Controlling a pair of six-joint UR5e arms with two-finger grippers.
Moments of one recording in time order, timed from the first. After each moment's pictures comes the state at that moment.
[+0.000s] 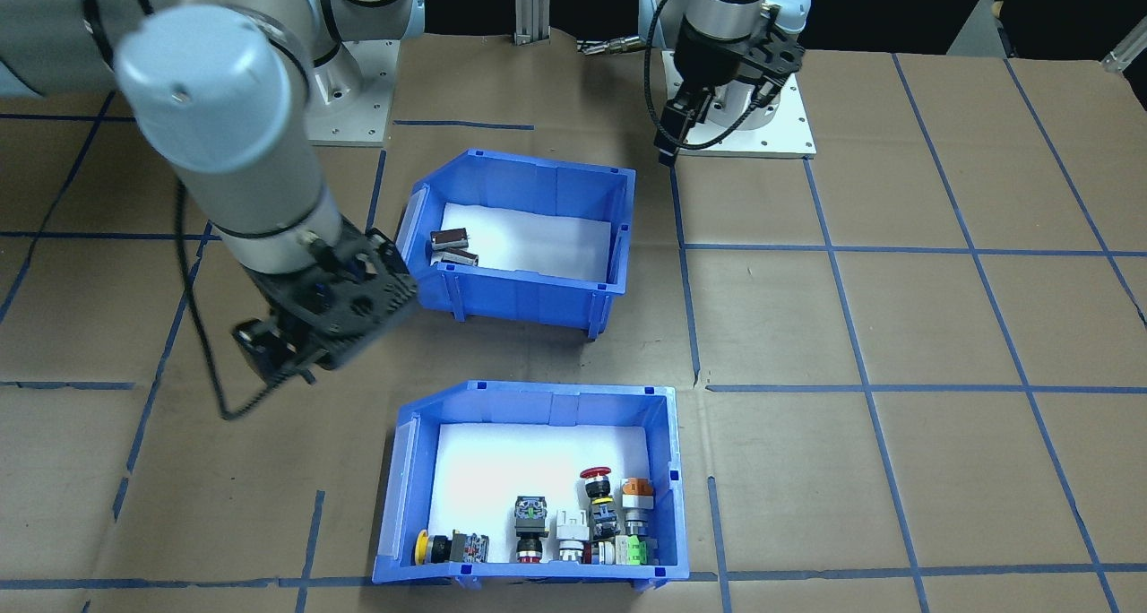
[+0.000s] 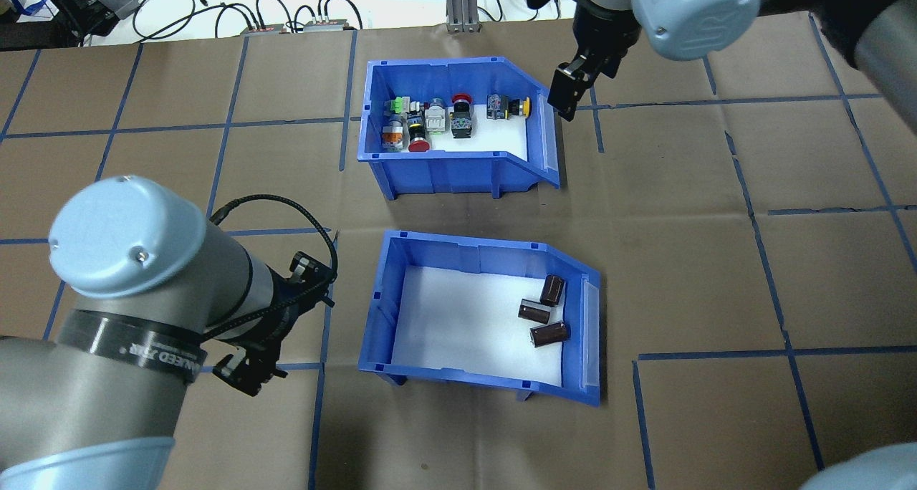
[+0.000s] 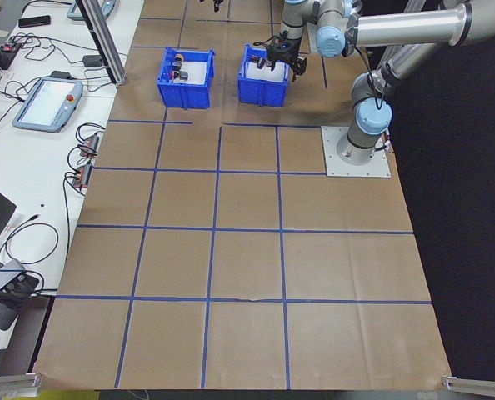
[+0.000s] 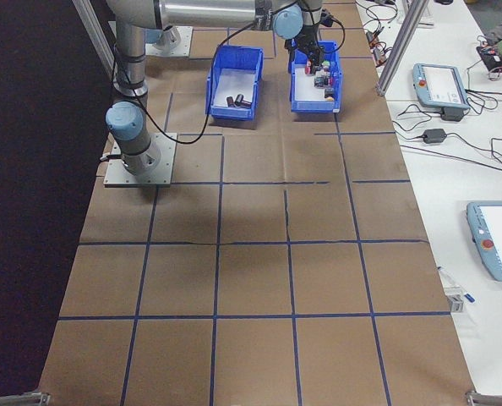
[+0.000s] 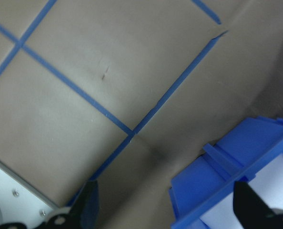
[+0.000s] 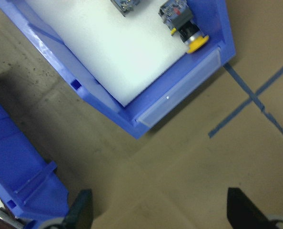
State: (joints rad) left arm -1.77 -1.19 -2.17 -1.33 1.56 -1.29; right arm 1.74 -1.21 1.32 -1.73 -1.58 -0.73
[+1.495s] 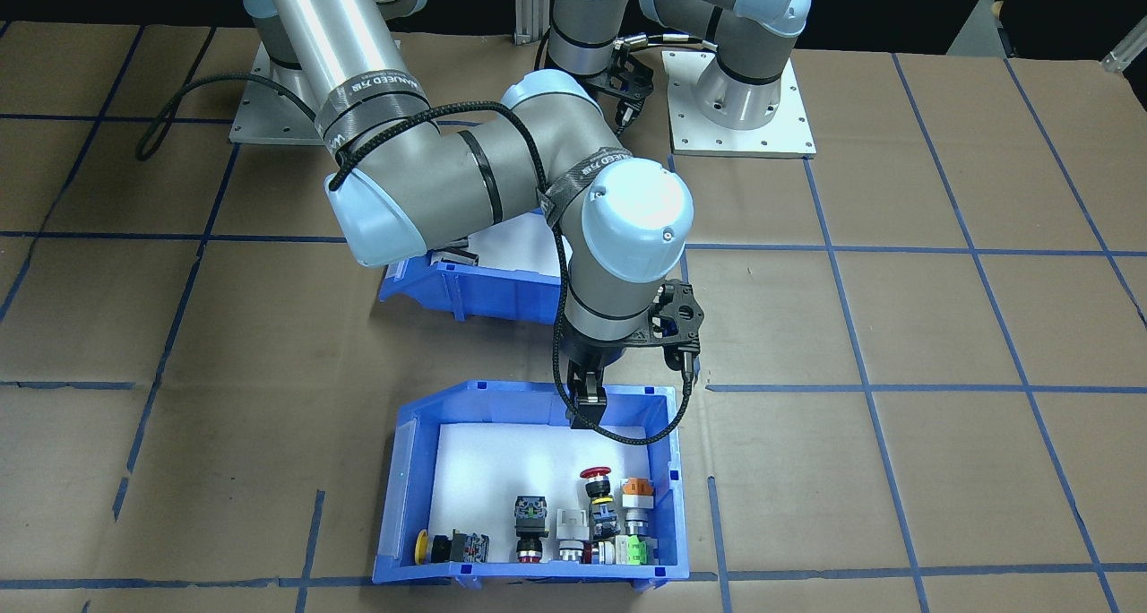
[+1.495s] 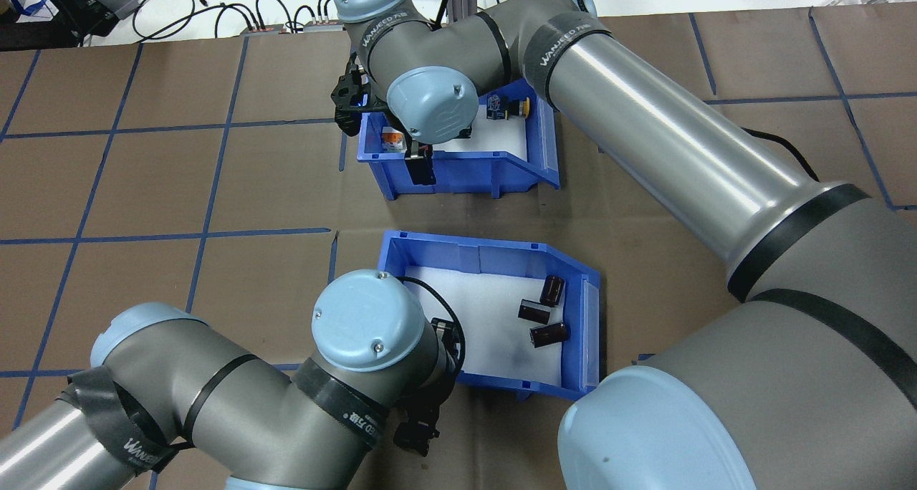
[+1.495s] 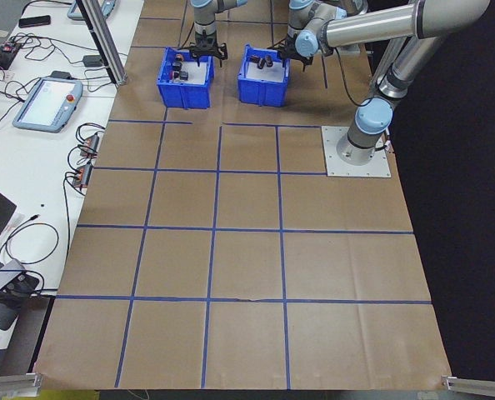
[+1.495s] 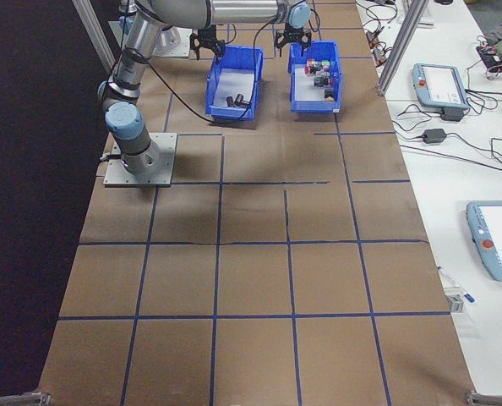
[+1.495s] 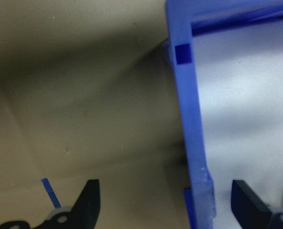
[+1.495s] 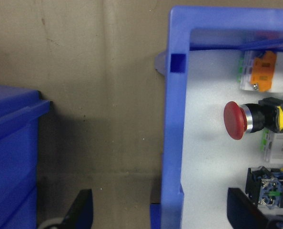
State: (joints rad) left arm -2.10 -1.46 -2.23 -1.05 1.45 -1.79; right arm 2.04 -0.92 1.17 -1.80 -1.65 -1.10
